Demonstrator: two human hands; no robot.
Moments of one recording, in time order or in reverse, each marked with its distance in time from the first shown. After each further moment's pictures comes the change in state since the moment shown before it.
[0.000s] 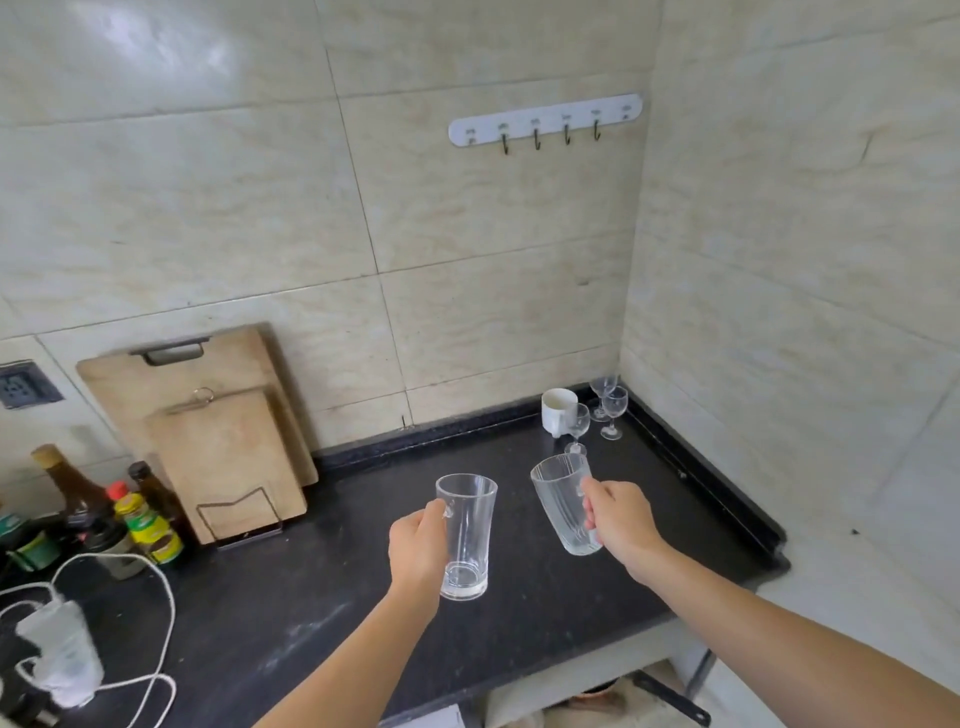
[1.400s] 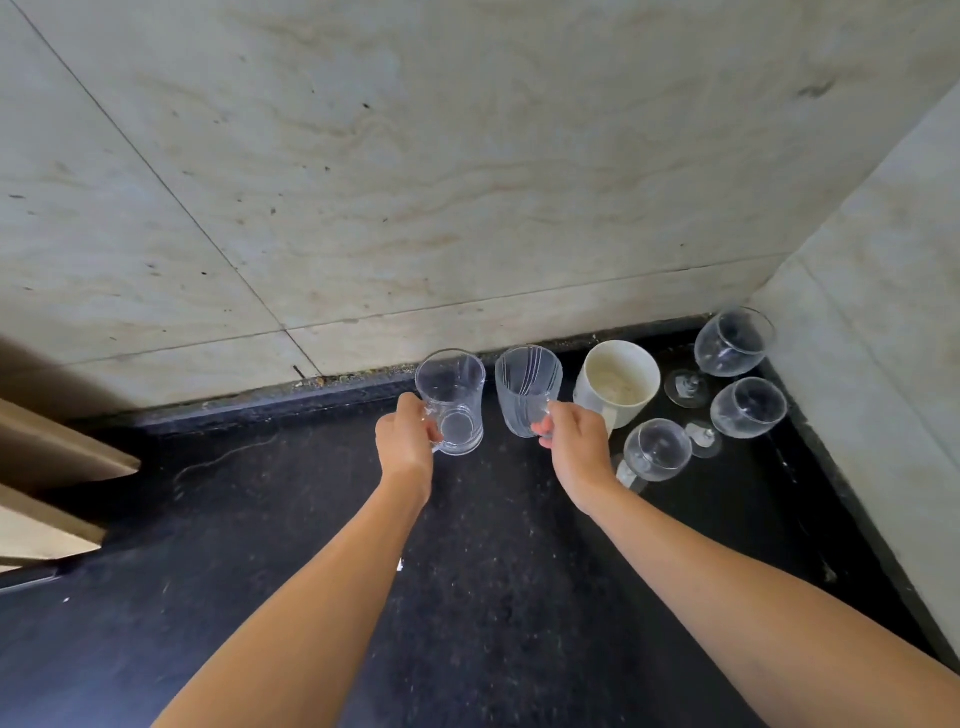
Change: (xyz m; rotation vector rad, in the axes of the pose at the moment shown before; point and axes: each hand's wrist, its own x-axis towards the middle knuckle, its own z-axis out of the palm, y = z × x) left_hand 0.433 -0.068 0.235 -0.099 0.177 -0.353; right_hand 0.447 0.082 0.188 0.063 -0.102 0.125
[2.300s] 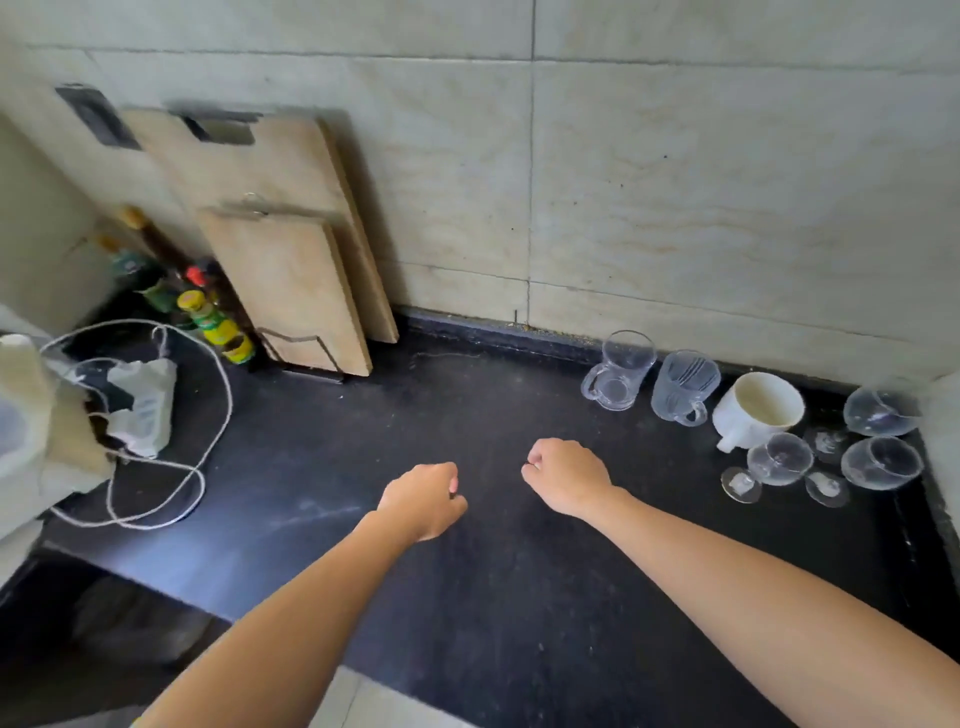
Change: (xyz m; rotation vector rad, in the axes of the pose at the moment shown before) left_hand -0.142 -0.065 -0.230 1.241 -0.133 0.225; right_hand -0.181 -0.038 0.054 -1.073 -0.749 -0.457
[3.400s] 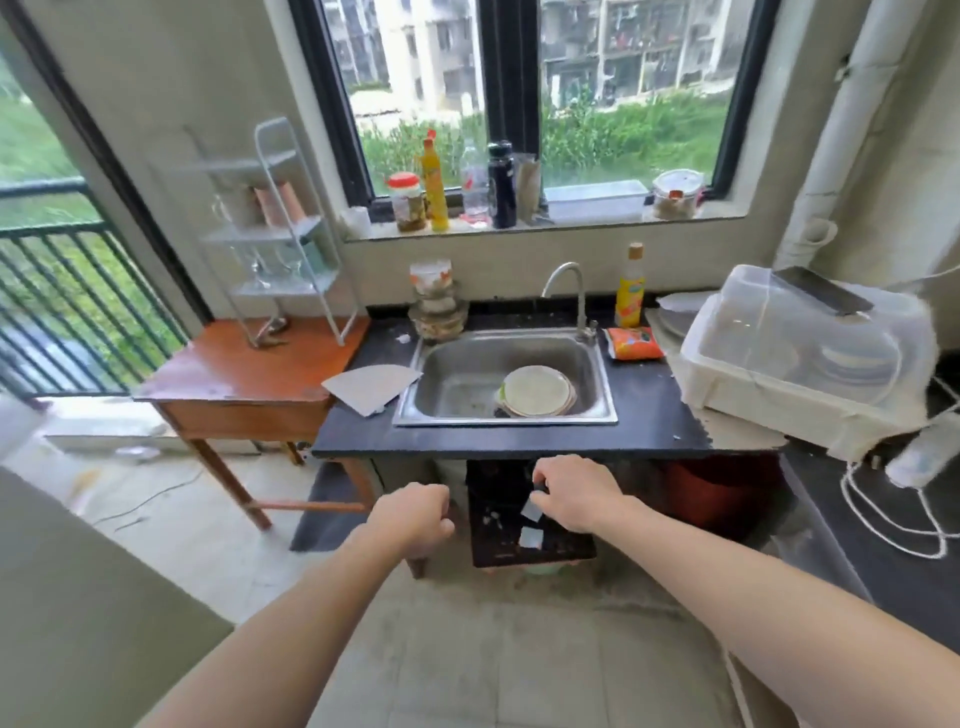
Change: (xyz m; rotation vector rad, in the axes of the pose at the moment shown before) left_hand -0.724 -0.422 0.130 -0.416 0.375 -1.142; right_hand -0.423 -0.553 0.415 -0.650 -0.340 -1.418
